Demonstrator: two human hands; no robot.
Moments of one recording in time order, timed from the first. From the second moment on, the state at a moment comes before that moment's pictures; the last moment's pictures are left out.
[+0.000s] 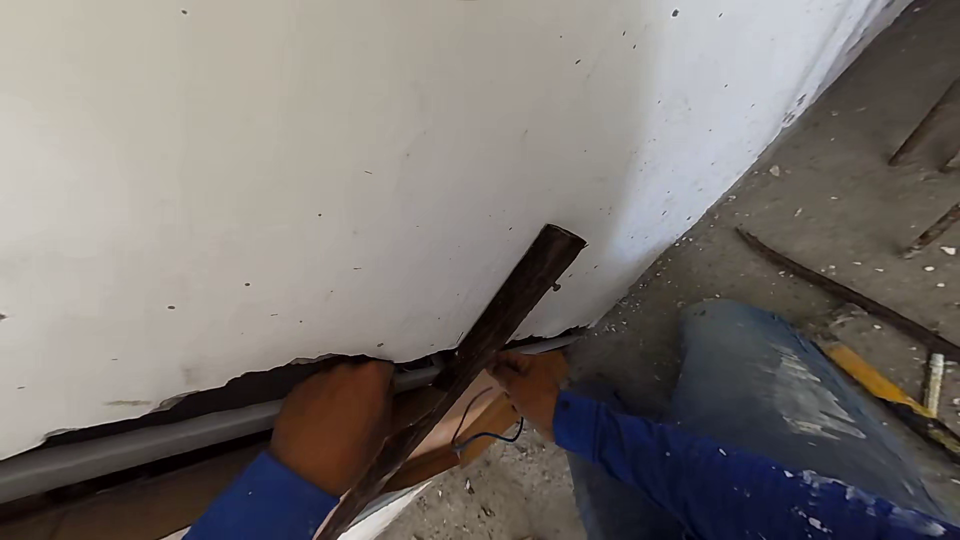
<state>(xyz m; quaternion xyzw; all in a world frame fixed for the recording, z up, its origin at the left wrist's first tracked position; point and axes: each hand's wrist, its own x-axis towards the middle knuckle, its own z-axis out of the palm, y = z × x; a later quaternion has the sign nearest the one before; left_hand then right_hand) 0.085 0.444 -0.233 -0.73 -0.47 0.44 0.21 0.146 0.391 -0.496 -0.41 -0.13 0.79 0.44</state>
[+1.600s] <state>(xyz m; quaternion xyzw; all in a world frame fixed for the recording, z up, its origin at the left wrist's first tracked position) 0.070 0.432 -0.261 -0.77 -0.34 0.38 0.38 0.153 0.404 -0.470 -0.38 -0.10 0.83 0.40</state>
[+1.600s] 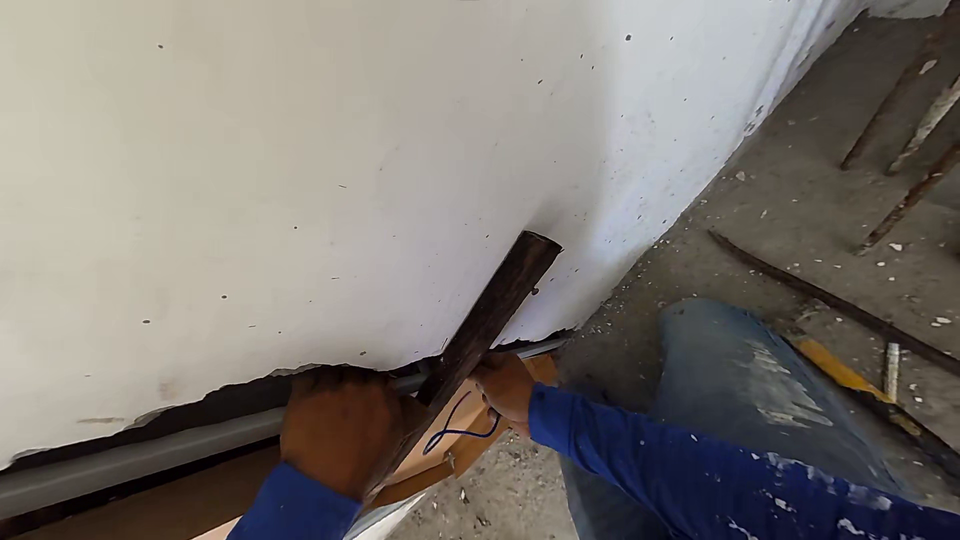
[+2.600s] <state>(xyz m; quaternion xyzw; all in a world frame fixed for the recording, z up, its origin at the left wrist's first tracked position) 0.121 0.450 -0.243 -0.57 -0.49 0.63 0.16 0.112 0.399 -0.502 -0.34 -0.26 0.71 0.56</state>
